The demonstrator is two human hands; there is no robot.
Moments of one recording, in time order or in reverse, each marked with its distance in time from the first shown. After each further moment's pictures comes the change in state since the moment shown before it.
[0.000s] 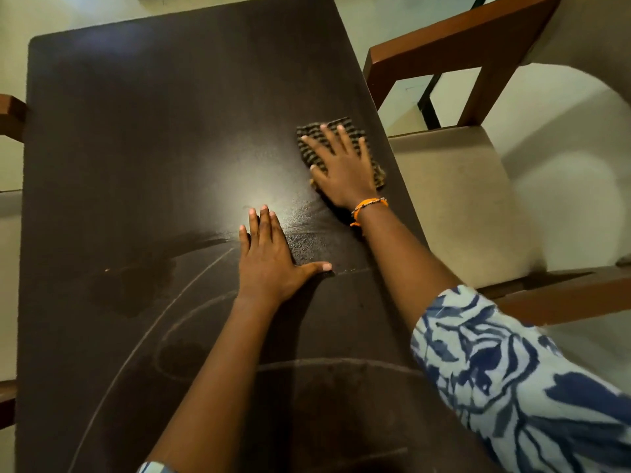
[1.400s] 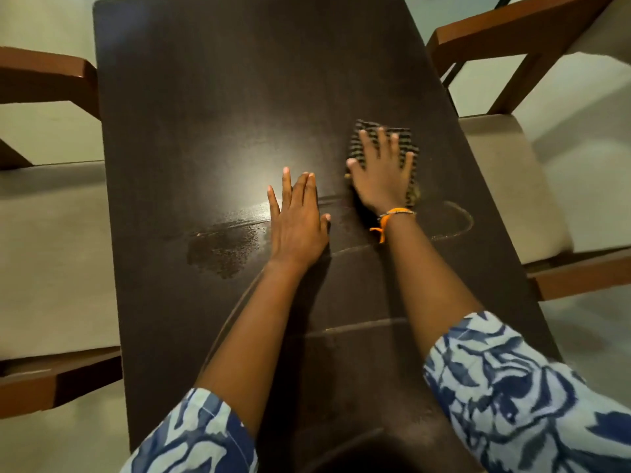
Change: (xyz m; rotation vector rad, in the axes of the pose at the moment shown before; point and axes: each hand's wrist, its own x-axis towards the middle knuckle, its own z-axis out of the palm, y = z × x) left_hand -0.004 -0.097 -0.020 -0.161 0.199 0.158; right_hand -0.034 -0.105 0.031 0.026 0.043 0.368
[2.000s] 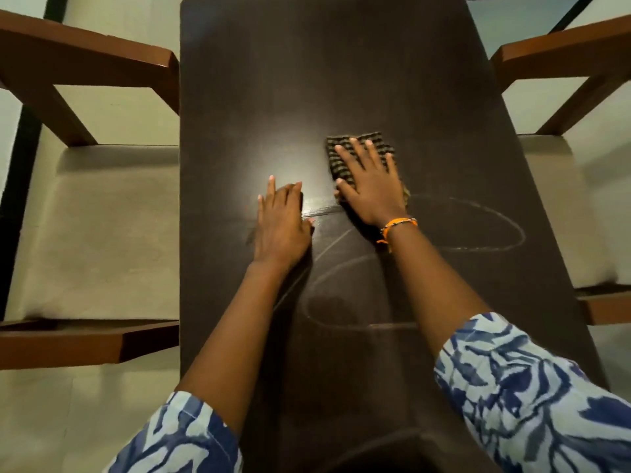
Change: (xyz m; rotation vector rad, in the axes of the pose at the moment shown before) left_hand -0.036 -0.084 -0.047 -0.120 0.054 -0.149; right_hand -0.025 -0.075 0.024 -0.093 -0.099 -0.439
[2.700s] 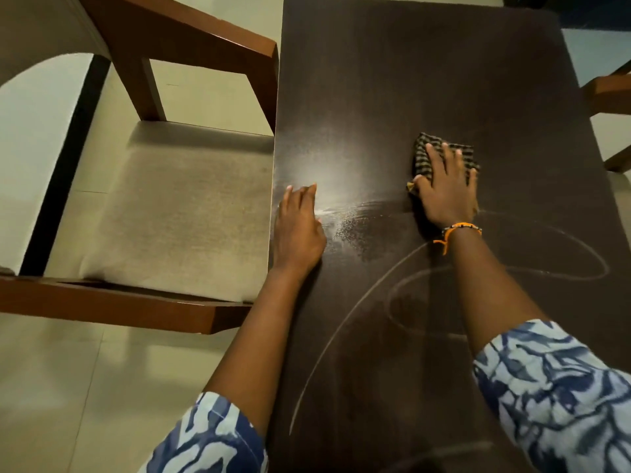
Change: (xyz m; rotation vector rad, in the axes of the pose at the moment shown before) left_hand -0.027 -0.098 -0.038 -0.137 0.112 -0.157; right_hand 0.017 -0.039 0.008 0.037 0.077 0.271
